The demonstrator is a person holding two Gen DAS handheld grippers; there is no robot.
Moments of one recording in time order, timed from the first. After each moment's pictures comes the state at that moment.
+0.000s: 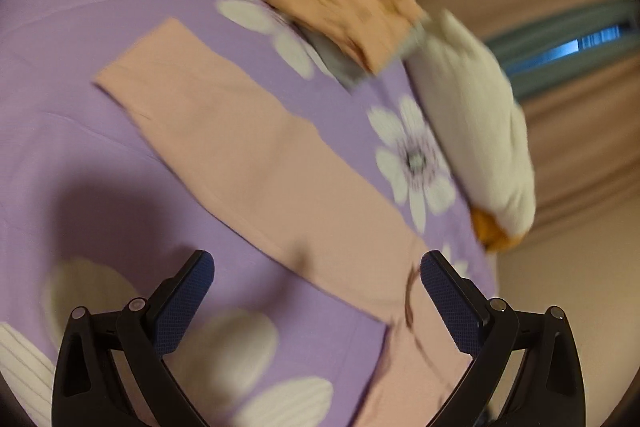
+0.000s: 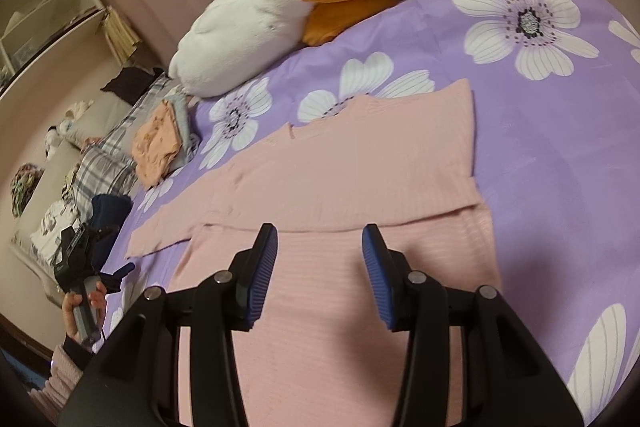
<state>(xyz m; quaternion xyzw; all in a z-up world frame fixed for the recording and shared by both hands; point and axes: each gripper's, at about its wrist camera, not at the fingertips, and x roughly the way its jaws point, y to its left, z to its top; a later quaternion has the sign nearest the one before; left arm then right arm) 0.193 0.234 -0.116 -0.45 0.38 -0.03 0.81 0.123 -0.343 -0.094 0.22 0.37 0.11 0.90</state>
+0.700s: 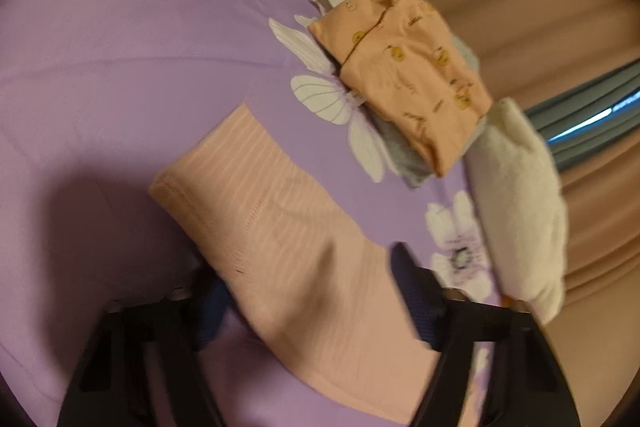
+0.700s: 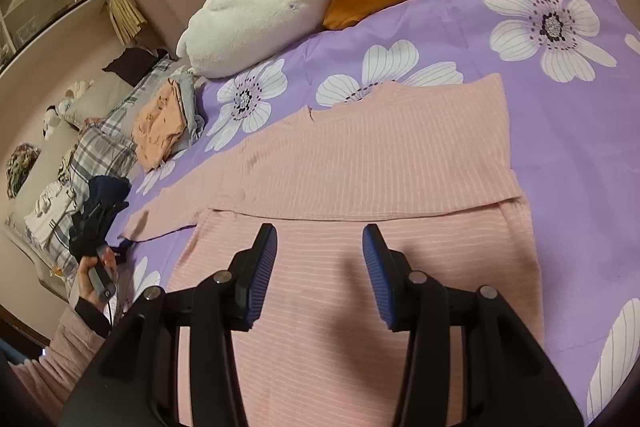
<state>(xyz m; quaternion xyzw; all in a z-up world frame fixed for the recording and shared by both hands) 0.240 0.302 -0.140 -0.46 0.34 0.07 0.82 0.130 -0.308 -0.096 0.19 0.39 0.12 0.90</state>
